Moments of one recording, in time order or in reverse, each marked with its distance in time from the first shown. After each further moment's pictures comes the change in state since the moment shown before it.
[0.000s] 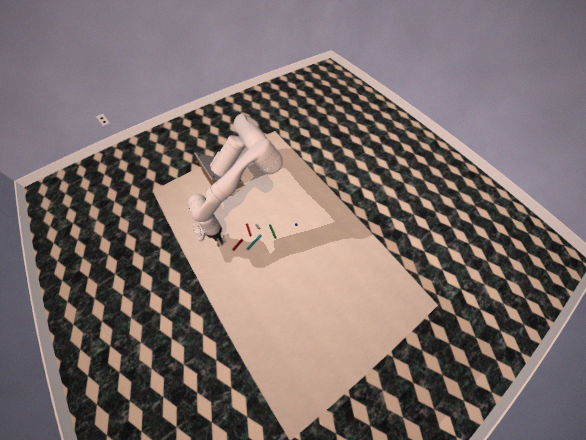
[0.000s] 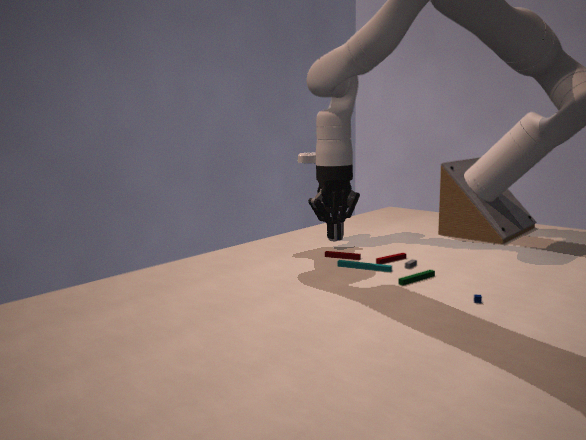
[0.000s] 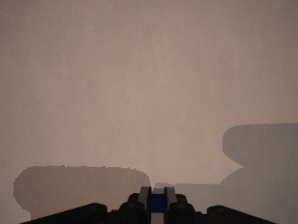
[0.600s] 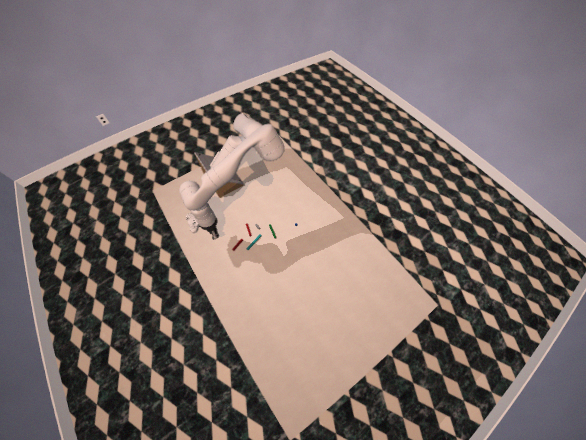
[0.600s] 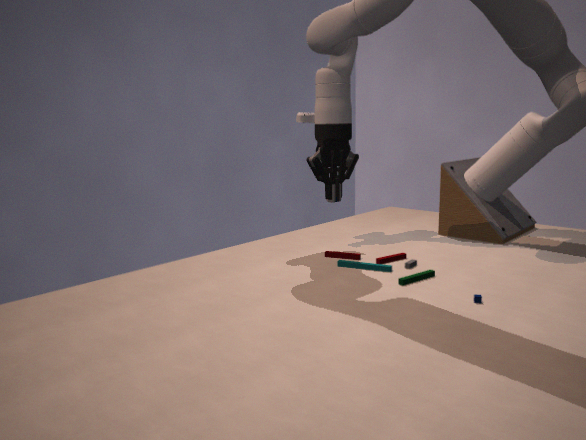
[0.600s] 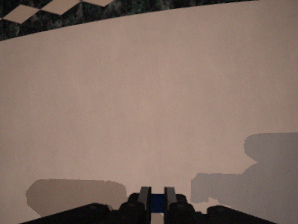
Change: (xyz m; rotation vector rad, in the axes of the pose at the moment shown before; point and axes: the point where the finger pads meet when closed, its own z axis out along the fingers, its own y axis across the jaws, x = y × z) arm 0.001 -0.002 -0.083 0.010 0.005 -0.002
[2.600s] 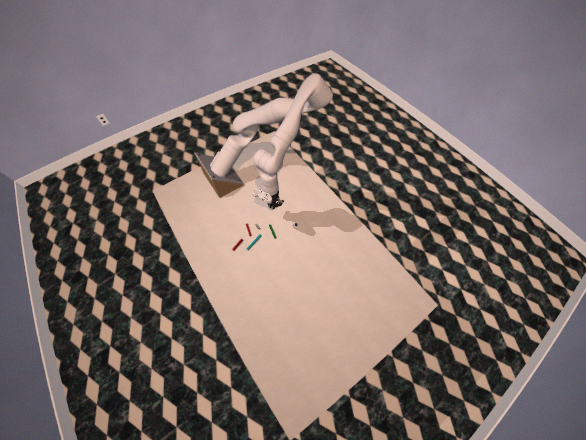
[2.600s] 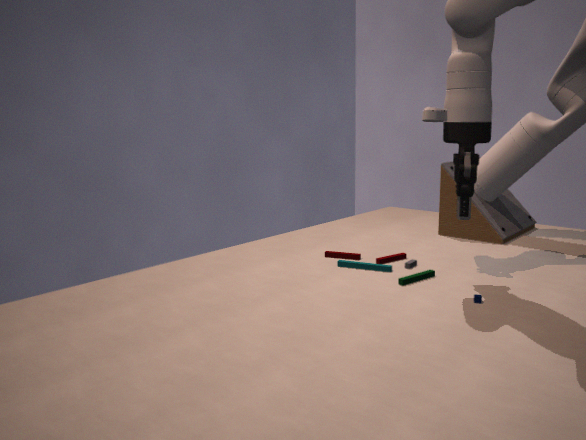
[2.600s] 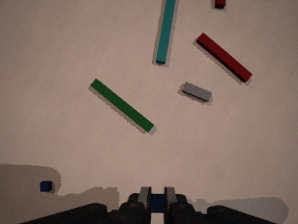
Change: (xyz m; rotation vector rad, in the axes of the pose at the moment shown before) arm -0.293 0.019 -0.001 0.003 0.001 -0.598
